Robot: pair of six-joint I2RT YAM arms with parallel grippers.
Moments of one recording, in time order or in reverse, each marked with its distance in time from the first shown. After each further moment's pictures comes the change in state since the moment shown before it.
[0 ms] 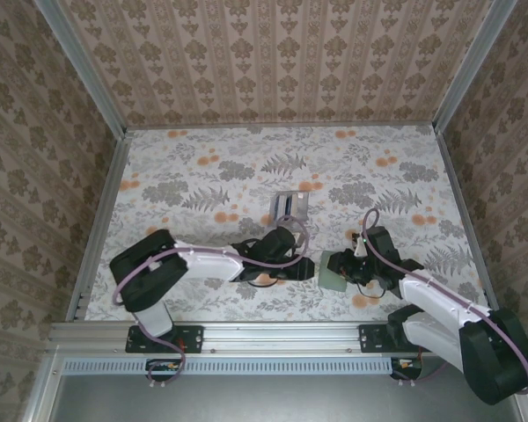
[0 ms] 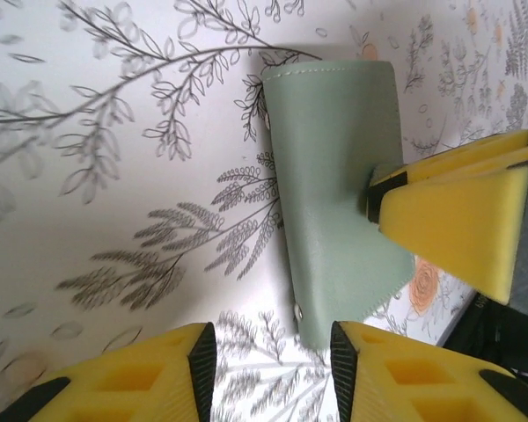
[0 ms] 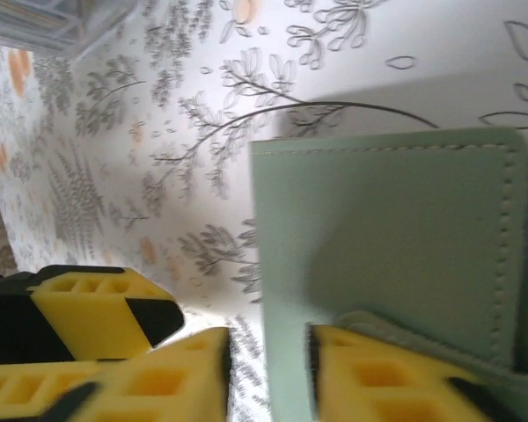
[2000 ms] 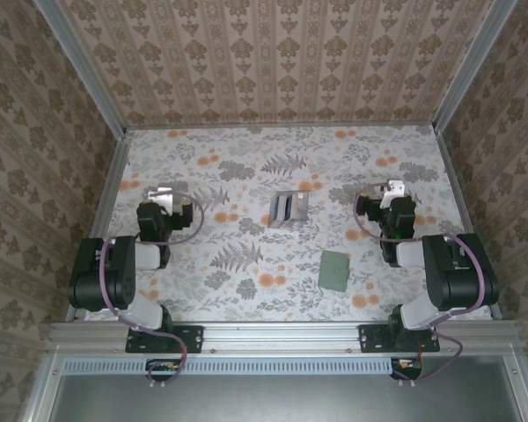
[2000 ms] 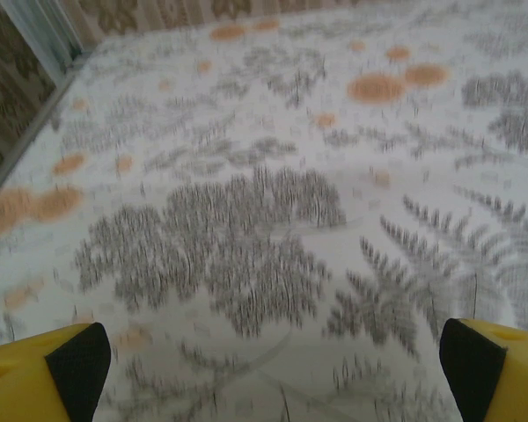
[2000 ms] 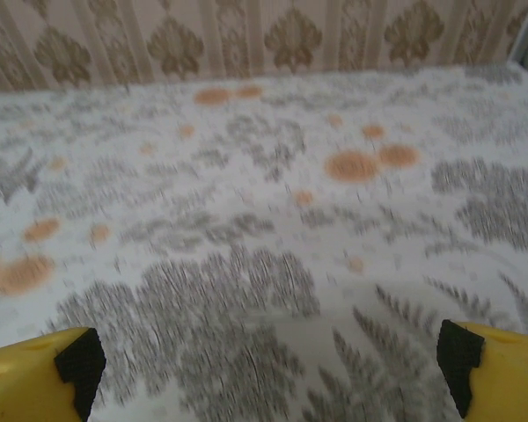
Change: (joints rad) left arm 1.089 -0.124 -0.394 0.665 -0.253 1.013; right arm -0.351 0.558 0.078 1.079 0.499 -0.796
